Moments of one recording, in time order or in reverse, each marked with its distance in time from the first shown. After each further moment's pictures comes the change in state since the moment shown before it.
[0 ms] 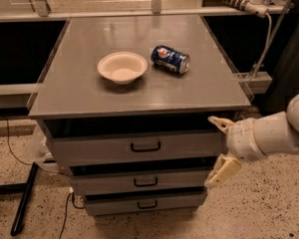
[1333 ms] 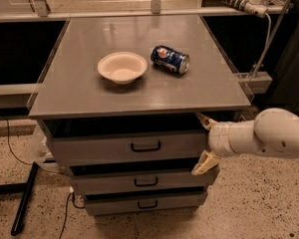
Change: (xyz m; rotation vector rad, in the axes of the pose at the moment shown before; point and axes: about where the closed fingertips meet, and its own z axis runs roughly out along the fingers) arm 0.026 -0.052 0.079 0.161 -0.001 -0.208
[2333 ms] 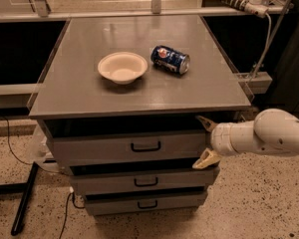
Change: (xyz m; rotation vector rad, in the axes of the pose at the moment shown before) arm 0.034 -0.002 0.016 -0.029 0.007 -0.005
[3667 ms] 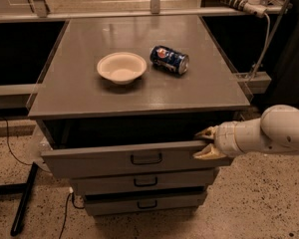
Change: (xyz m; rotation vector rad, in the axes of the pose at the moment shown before) arm -0.020 0.001 -0.018 -0.019 -0.020 -0.008
